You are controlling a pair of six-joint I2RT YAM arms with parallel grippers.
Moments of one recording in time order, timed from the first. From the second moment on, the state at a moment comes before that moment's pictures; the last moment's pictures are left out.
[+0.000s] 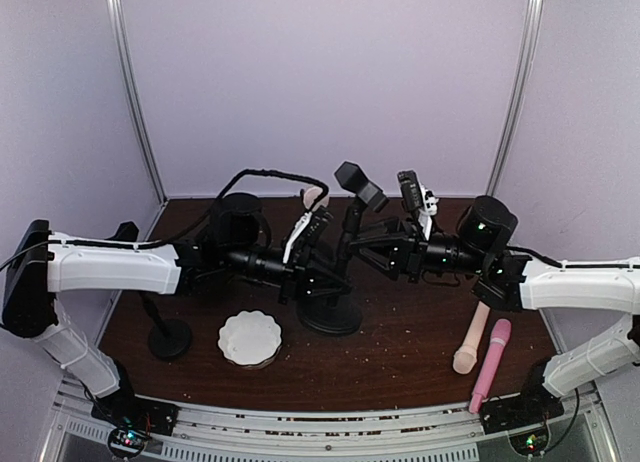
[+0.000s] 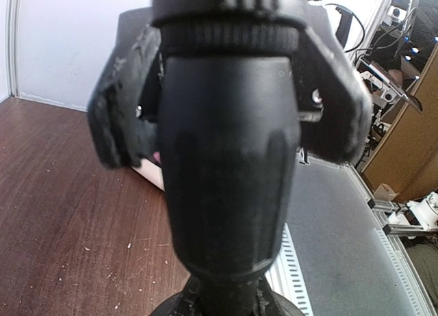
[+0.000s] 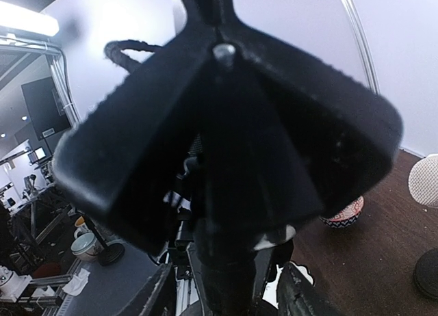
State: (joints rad) left arm -0.95 1.53 0.99 0.32 0.79 -0.16; right arm 0.84 1.26 0.73 0.70 -0.62 0.46
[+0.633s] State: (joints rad) left arm -0.97 1.54 1.02 0.25 0.63 -0.13; right arm 0.87 1.22 0.75 0.55 -0.49 0.35
